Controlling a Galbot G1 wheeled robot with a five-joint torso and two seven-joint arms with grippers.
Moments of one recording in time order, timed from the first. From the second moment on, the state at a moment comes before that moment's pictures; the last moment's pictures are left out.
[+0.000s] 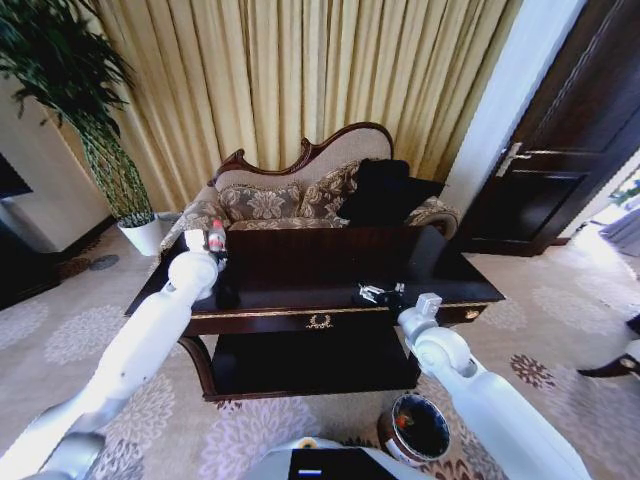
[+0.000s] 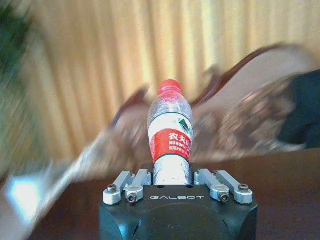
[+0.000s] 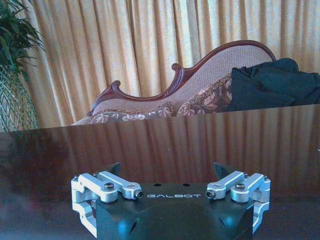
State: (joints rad) left arm 0.74 -0.85 -0.21 -1.84 -0.69 0.52 -0.36; right arm -1.21 0.88 0.30 2.04 0.82 -0.27 0.26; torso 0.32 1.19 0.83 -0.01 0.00
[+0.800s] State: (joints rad) left arm 1.11 -0.67 -0.43 -1.88 -0.28 -0.17 0.40; right arm -1.11 0.81 0.32 2.28 1.63 -0.40 0.43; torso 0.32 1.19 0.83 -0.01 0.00
